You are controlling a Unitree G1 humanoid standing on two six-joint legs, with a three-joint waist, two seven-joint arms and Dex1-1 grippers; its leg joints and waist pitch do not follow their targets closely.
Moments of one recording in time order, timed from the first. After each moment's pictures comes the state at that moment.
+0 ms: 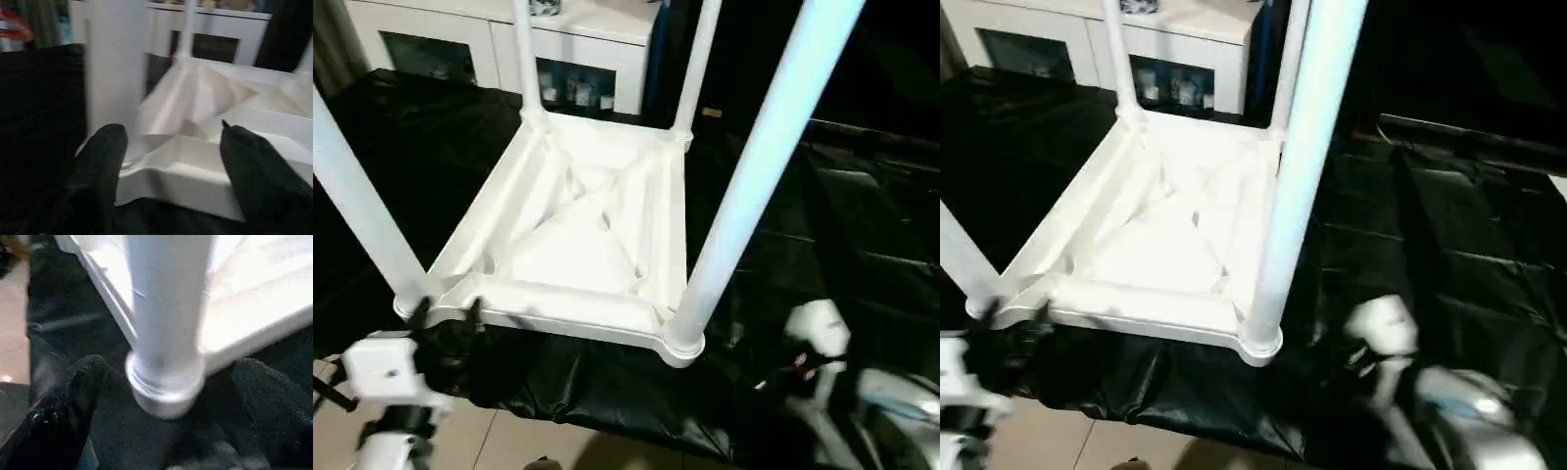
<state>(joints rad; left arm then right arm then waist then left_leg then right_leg) 0.45 0.04 0.30 -0.36 -0.19 -0.09 -0.24 0.12 -0.49 0.09 -0.21 0.32 0.27 0.88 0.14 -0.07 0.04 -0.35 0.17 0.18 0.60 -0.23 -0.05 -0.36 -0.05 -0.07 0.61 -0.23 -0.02</state>
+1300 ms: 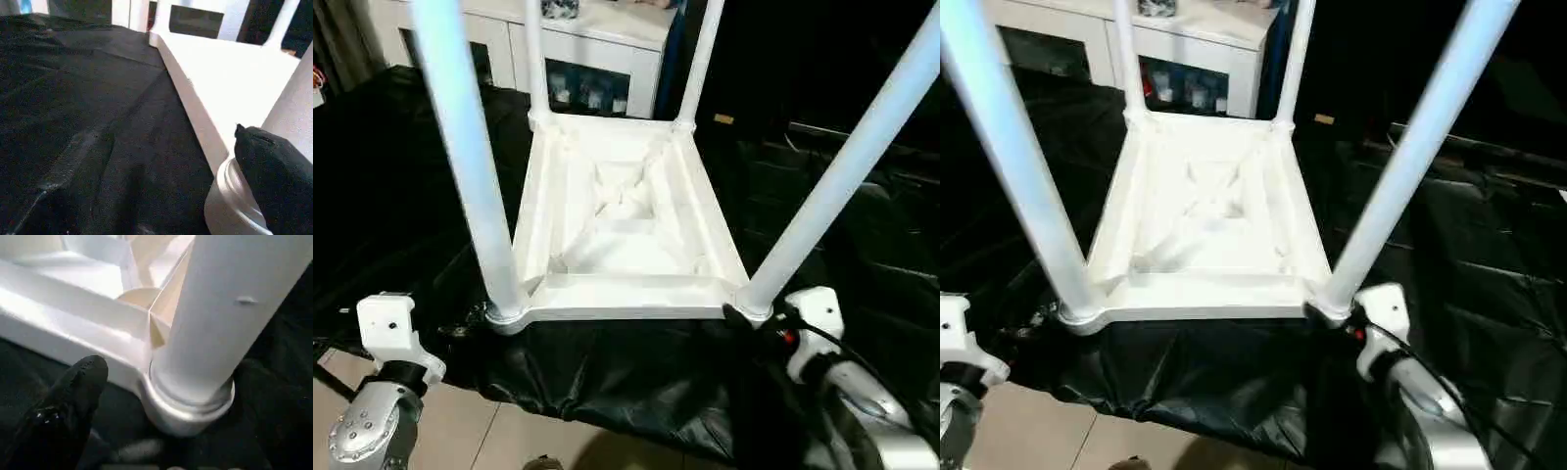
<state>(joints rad) 0.22 0.21 0.27 -0.16 -0.28 0.08 -0.36 0.15 -0.36 -0.04 -0.09 0.20 0.24 0.48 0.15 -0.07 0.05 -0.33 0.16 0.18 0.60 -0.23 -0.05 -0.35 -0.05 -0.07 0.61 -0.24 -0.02</state>
